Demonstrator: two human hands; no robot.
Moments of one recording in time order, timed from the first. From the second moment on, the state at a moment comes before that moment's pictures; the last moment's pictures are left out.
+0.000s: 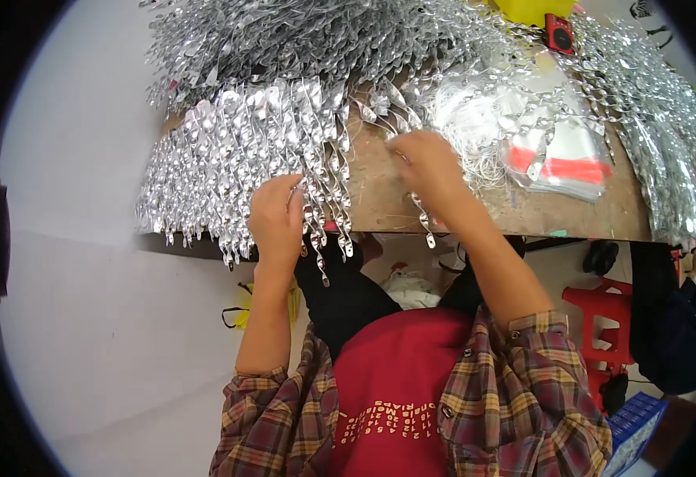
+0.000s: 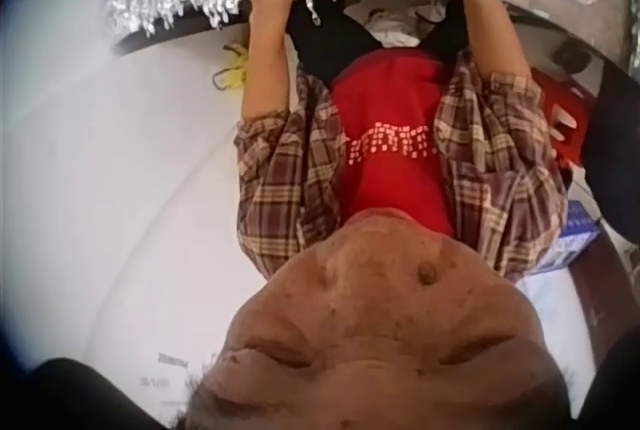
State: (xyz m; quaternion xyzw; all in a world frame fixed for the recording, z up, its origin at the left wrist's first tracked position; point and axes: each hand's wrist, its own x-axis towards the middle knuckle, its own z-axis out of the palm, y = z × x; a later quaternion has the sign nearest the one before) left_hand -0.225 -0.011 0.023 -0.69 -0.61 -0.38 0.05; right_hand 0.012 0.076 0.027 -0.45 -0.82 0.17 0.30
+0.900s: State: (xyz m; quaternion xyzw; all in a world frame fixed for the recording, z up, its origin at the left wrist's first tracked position) left_hand -0.220 0.019 -0.007 -0.67 -0.67 -0.30 0.13; right_hand -0.017 0.061 -0.006 -0.44 -0.86 0.14 0.21
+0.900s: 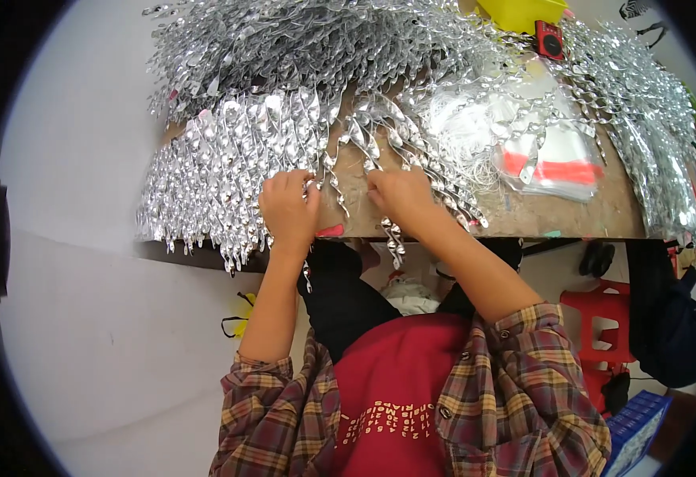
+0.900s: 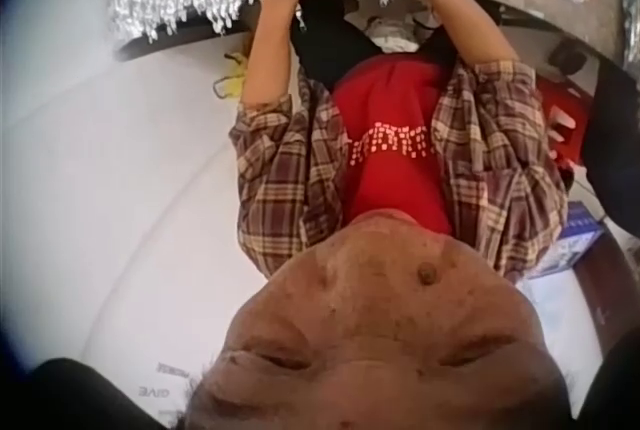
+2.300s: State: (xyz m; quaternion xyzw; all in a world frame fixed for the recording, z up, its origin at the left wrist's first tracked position) left_hand -0.168 -0.005 0.016 -0.32 -0.49 -0.59 -0.56; right_hand 0.006 0.047 0.037 -0.40 -0.64 0.61 0.22
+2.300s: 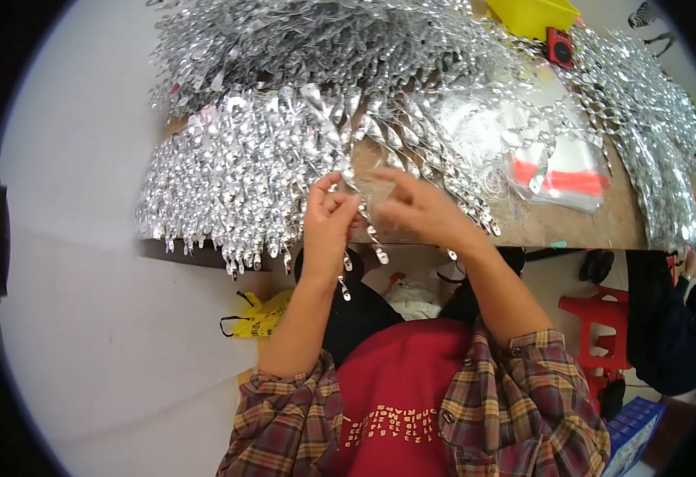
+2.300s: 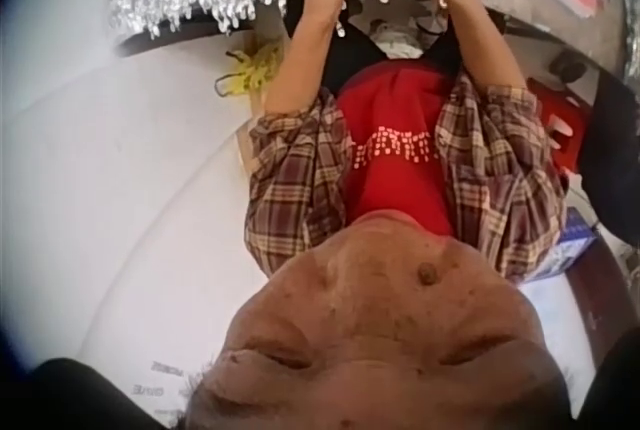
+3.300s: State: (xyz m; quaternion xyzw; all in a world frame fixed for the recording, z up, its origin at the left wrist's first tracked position) left_hand -0.095 0.012 0.002 -0.39 -0.53 -0.49 -0.57; right_hand 0.137 0.020 0.000 -0.53 -0.72 0.27 0.35
